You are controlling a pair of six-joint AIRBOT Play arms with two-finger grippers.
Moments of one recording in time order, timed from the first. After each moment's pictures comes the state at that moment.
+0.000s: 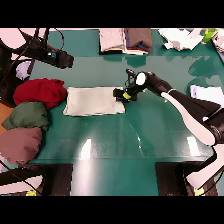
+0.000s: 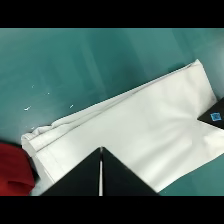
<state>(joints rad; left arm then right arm) -0.28 -1.33 1.66 1.41 -1.21 -1.46 0.48 -1.77 1.45 -1.13 0.93 1.89</state>
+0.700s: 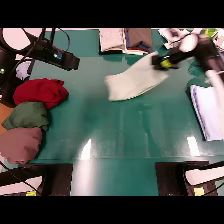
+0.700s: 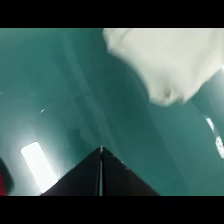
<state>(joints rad) -0.35 -1.33 1.66 1.36 -1.21 -1.46 0.05 -1.55 1.71 -1.44 1.19 1.80</state>
